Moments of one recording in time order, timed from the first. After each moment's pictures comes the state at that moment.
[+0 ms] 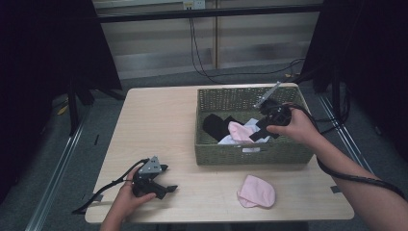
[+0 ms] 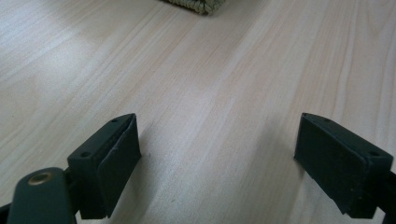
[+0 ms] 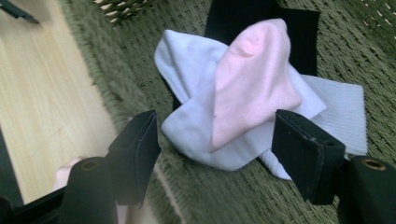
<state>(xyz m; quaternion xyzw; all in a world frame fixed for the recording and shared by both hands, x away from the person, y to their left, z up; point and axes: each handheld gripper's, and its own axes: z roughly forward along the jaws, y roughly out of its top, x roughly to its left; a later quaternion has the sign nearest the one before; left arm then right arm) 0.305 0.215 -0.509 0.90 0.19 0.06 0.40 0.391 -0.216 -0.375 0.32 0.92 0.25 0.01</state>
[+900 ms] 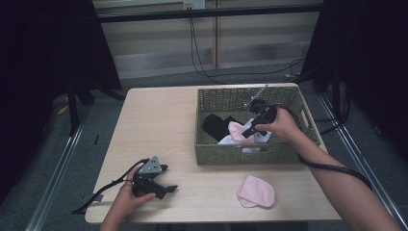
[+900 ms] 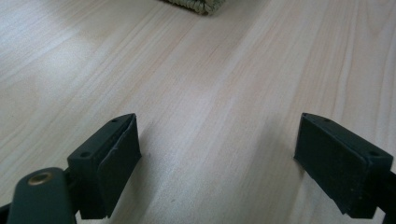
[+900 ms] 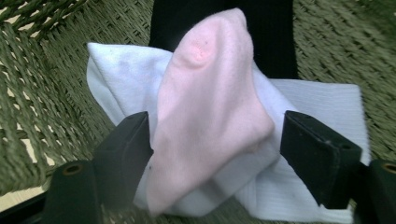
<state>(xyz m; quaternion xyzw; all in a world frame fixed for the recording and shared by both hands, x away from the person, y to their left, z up) 0.306 0.215 -0.509 0.90 0.19 0.06 0.39 0.435 -0.204 -0.422 0.37 0.90 0.22 0.00</state>
